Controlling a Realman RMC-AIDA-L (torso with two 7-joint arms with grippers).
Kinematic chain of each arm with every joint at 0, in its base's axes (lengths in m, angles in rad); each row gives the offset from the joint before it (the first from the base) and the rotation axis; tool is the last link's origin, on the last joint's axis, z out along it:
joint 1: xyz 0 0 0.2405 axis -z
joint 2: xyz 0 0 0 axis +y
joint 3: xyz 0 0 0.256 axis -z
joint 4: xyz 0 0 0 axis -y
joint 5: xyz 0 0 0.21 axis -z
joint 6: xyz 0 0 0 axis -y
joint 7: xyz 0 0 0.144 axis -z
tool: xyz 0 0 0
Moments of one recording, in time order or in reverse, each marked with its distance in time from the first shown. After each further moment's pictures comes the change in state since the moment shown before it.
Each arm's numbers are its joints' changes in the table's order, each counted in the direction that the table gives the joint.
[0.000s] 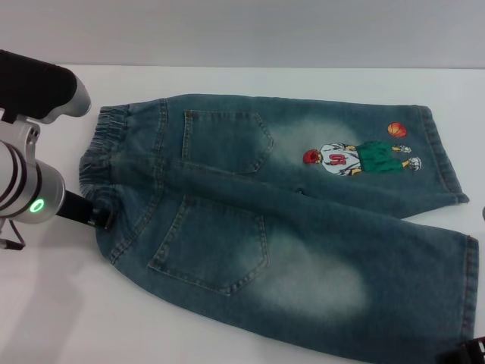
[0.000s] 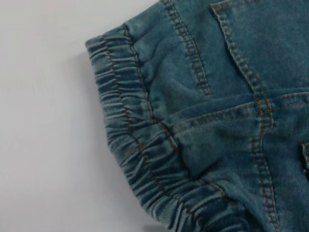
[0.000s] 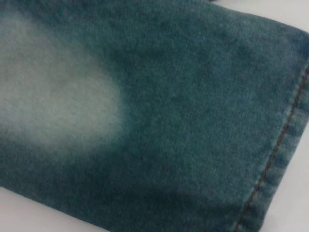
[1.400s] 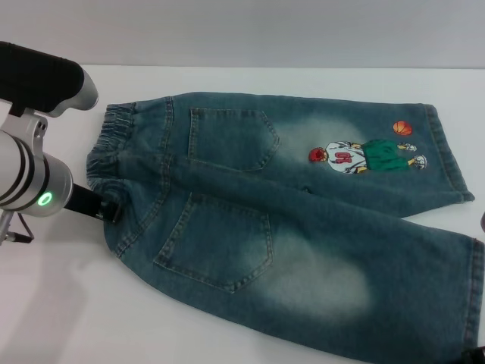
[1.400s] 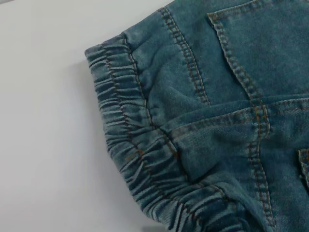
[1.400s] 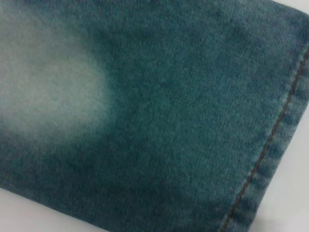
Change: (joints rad) left arm 0.018 -0.001 -0.002 -0.012 0.011 -0.018 0.001; right arm -0.009 0.008 0.000 0.053 0.026 0.009 0.000
